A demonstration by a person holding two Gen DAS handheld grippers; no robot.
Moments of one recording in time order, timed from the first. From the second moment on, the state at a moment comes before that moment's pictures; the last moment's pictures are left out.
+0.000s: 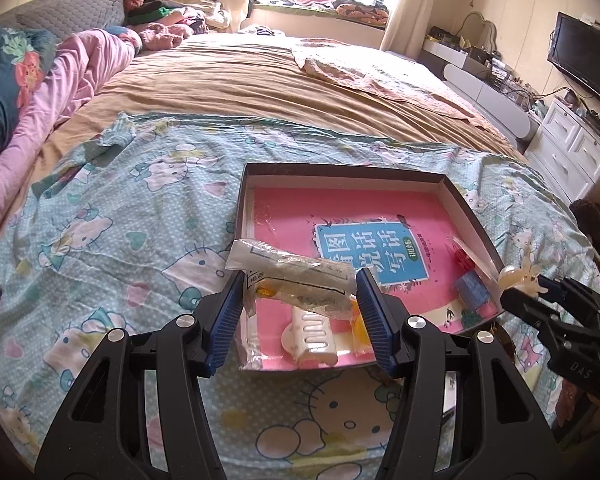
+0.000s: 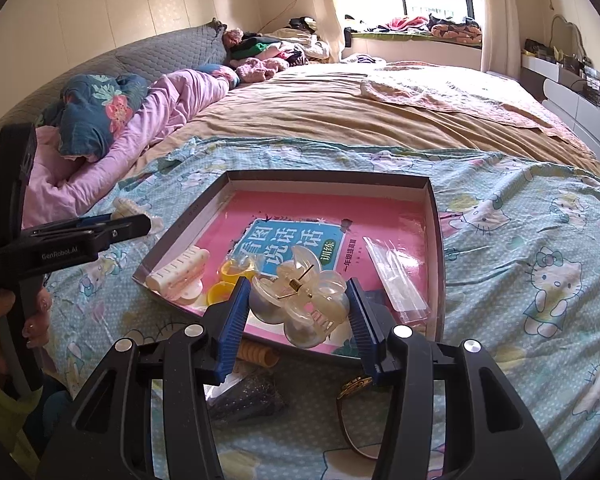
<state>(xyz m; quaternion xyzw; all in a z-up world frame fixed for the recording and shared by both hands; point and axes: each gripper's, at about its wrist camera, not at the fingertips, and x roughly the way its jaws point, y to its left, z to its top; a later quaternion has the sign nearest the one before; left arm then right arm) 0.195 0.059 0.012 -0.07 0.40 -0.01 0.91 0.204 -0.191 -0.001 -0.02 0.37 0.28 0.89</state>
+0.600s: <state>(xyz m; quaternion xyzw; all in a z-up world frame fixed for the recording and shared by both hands) 0.235 0.031 -0.025 -0.07 0.45 -0.05 0.89 0.217 -0.185 -0.027 -0.03 0.39 0.26 0.88</state>
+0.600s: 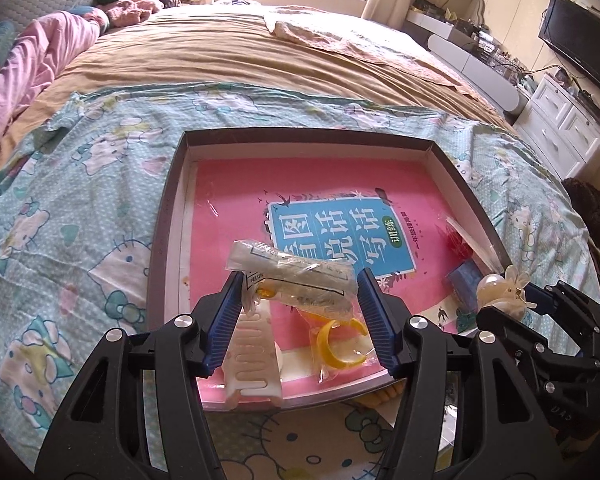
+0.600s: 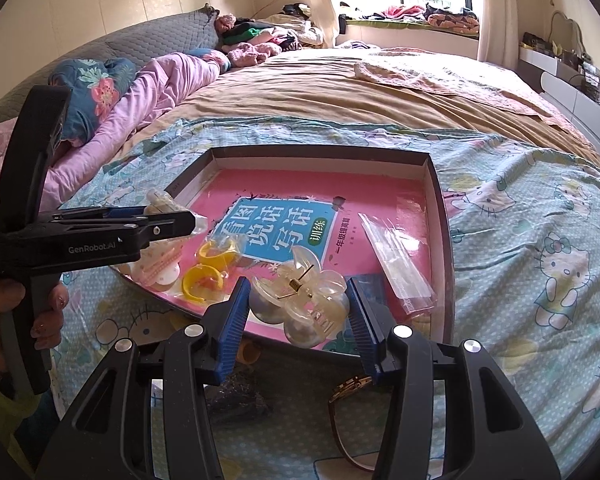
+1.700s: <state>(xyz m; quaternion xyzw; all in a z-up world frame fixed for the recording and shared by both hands) 0.219 0.046 -0.007 -0.08 0.43 -0.04 0.90 0.231 -0.147 -0.053 -0.05 0.43 0.27 0.86</state>
